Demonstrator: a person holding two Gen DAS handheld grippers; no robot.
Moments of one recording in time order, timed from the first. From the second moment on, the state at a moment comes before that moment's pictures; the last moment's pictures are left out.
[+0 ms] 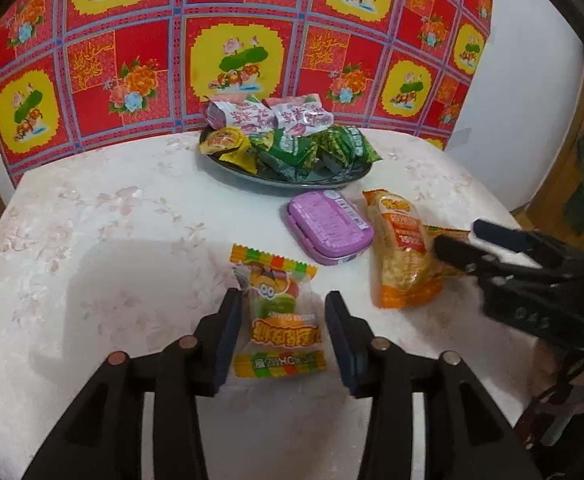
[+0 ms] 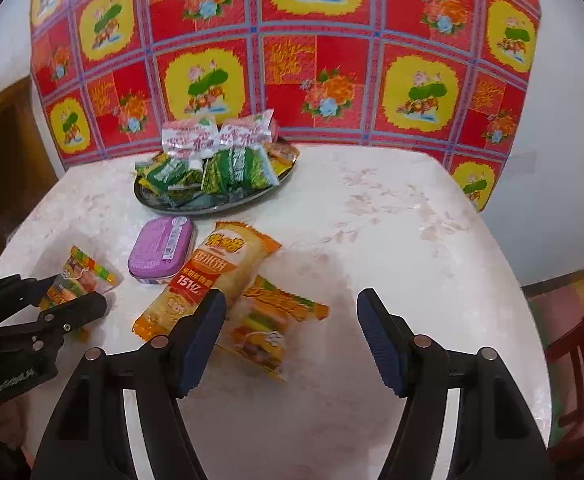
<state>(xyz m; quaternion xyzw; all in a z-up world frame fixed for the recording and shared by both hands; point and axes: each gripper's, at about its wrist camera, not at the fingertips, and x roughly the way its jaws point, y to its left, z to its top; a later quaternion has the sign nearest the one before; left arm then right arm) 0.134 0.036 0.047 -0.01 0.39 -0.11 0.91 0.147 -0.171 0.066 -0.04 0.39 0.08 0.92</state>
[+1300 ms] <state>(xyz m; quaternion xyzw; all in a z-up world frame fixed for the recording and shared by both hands) 0.113 0.046 0.050 -0.05 0.38 -0.14 0.91 0.097 -0.153 0.054 -0.08 0.40 0.10 0.91</state>
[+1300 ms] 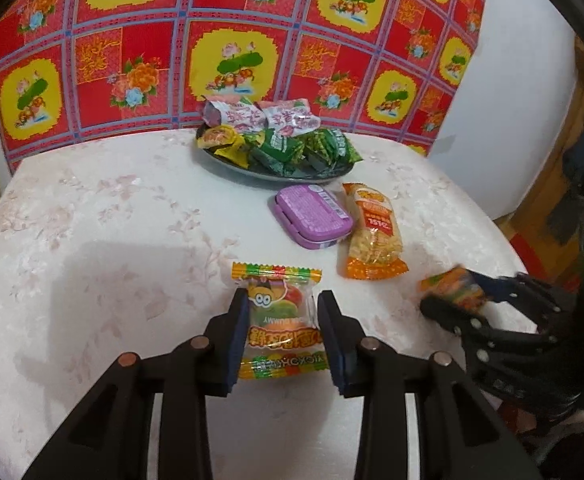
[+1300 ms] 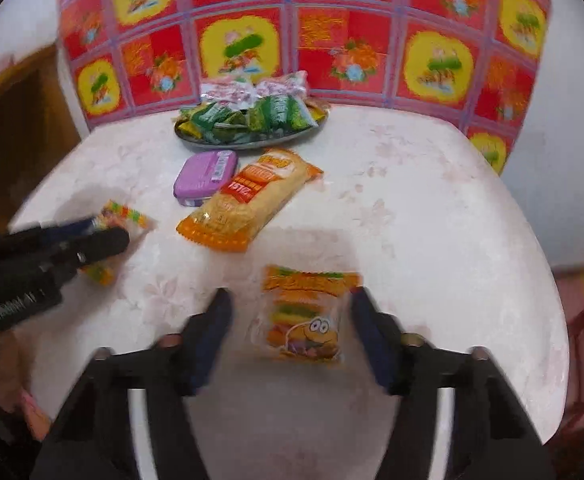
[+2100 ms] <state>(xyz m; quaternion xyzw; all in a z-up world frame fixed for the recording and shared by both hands) 0.099 0.031 0.048 0.00 0.37 -0.10 0.92 0.084 -0.158 0.053 -0.06 0.37 0.20 0.91</state>
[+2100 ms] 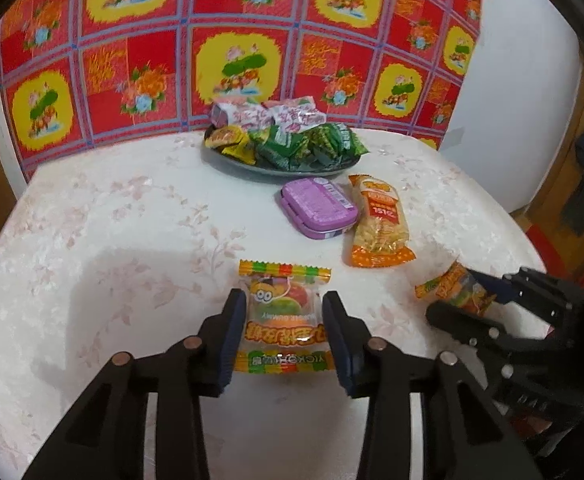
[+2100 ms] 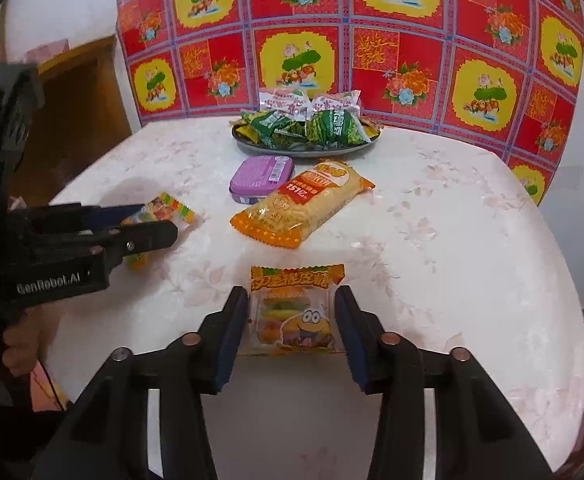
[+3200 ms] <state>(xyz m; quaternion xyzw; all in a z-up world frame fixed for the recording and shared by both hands) 0.136 0.042 0.139 0.04 0.32 -0.09 0.94 0.141 -0.147 0.135 -0.06 0.33 0.24 0.91</state>
